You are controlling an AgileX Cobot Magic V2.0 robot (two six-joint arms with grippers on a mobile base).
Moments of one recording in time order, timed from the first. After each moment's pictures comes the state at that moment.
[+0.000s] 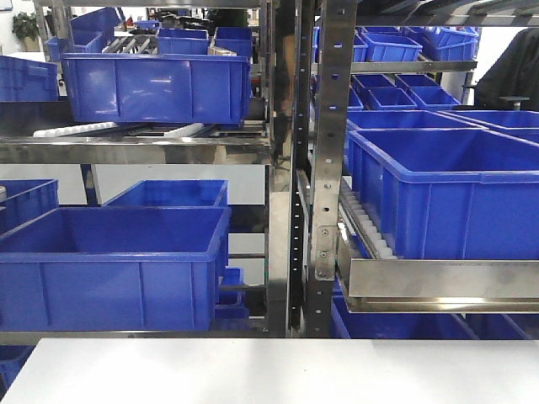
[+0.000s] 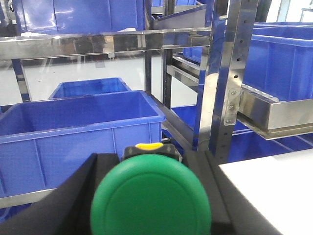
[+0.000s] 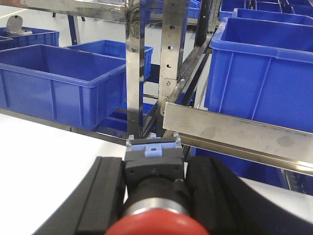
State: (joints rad) left arm -0.08 0.54 -0.69 -0.43 0.42 0.39; right arm 0.00 0.62 -0.86 0.39 0.67 -0.42
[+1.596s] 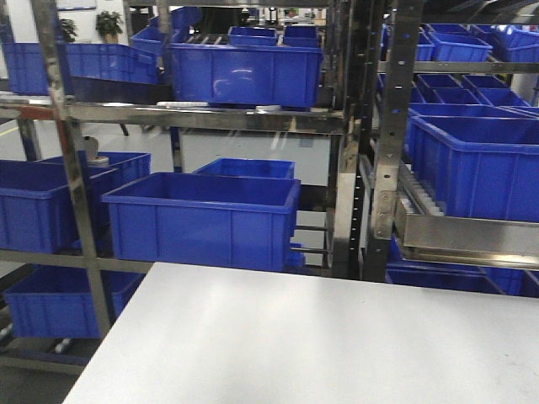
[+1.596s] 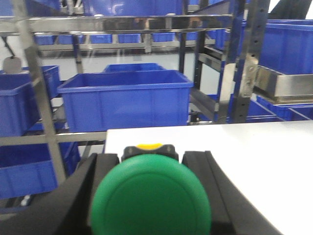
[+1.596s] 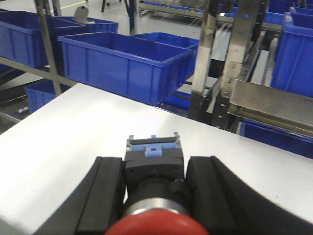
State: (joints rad) left arm -0.08 0.54 -0.69 -0.43 0.42 0.39; right arm 0.00 0.62 -0.86 0.39 0.68 -0.42
